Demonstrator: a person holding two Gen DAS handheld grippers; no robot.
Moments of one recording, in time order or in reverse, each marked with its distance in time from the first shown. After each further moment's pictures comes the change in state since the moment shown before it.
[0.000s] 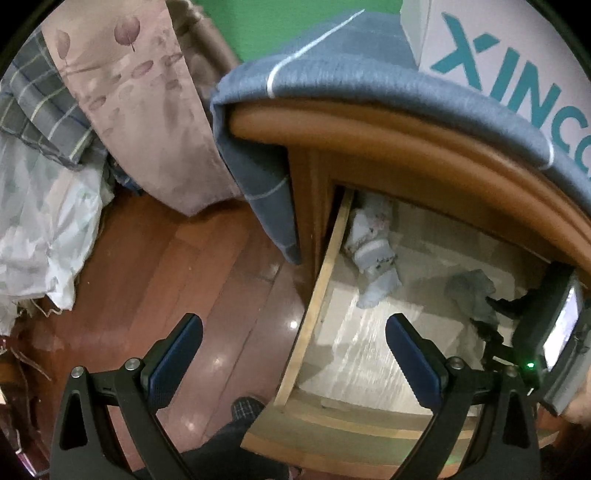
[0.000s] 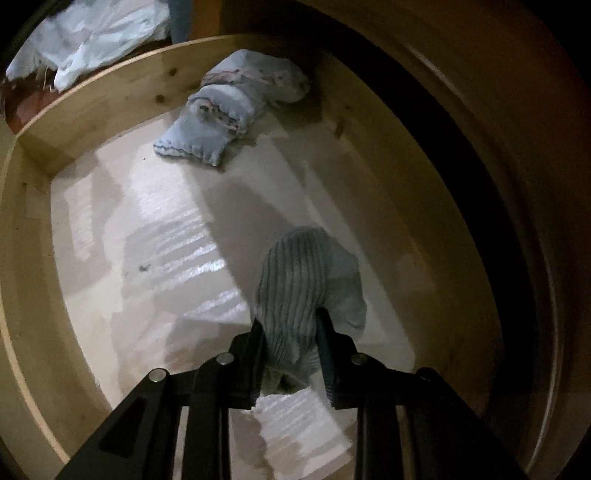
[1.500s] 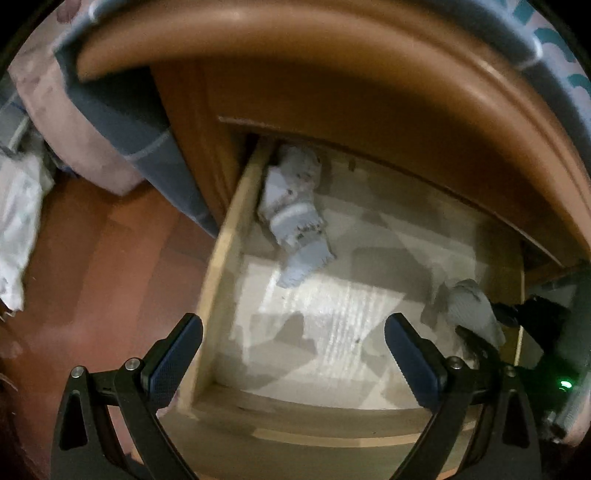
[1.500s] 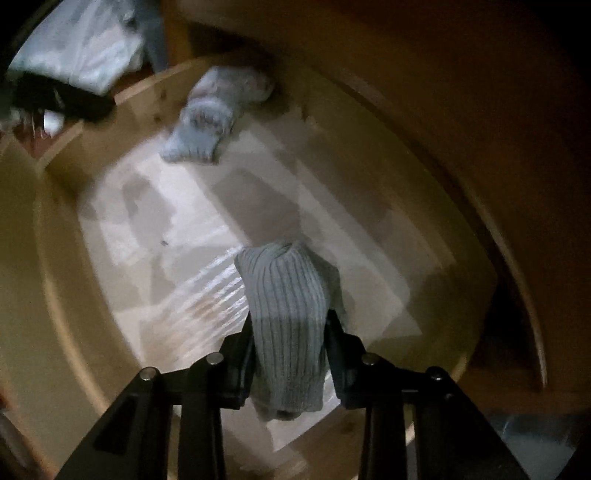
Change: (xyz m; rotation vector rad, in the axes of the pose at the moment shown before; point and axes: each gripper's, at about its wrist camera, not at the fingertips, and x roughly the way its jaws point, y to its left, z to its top) left arm 0.042 -0.048 -0.010 0.033 0.106 -0.205; right arm -0.050 0.011 -0.029 0.185 -0.009 0.069
